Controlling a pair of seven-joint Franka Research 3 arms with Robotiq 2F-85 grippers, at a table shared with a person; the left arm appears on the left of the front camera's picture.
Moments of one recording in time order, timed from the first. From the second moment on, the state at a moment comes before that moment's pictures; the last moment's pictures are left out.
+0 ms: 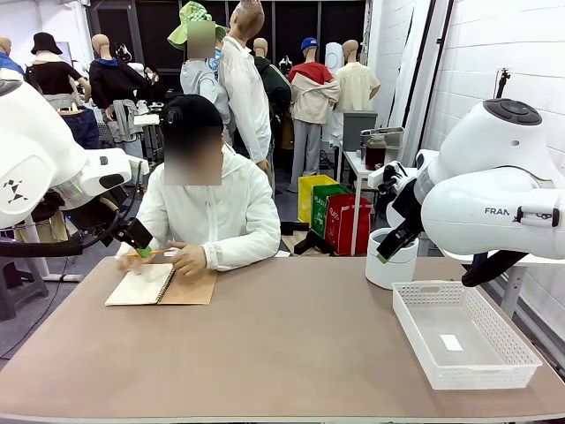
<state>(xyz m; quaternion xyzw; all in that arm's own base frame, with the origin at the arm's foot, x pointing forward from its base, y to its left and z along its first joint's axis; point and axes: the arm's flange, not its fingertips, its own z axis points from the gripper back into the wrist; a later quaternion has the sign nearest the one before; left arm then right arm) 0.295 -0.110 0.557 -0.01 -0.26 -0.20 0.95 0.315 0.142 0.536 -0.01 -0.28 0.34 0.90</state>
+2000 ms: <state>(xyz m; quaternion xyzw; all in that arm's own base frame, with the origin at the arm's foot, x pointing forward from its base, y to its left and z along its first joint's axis) 0.295 -0.110 0.557 -0.01 -0.26 -0.20 0.95 0.315 0.142 0.536 -0.01 -0.28 0.34 0.90</state>
